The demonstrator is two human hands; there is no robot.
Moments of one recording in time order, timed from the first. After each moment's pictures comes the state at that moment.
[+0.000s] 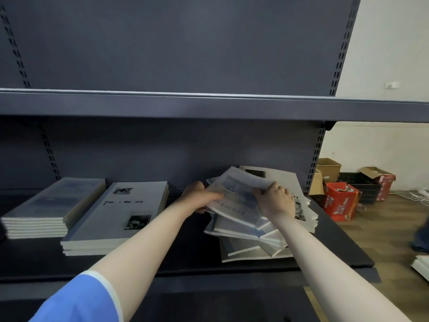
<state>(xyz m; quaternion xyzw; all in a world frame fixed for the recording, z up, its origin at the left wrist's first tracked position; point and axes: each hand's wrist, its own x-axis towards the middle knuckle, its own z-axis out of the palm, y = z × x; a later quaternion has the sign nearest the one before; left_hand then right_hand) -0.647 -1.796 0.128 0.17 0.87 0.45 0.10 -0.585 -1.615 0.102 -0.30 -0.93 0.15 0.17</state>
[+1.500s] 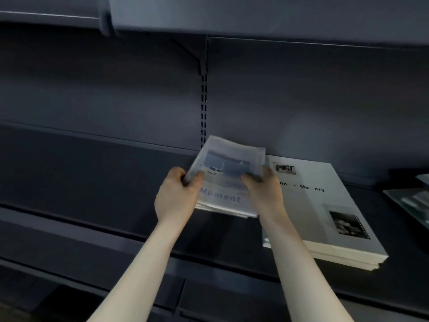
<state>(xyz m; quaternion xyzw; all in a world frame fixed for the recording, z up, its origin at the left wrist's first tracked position) -0.753 -2.217 0.065 -0.08 0.86 0.48 -0.16 -0.756 -2.058 0.065 -0.12 -0.81 0.56 0.15</state>
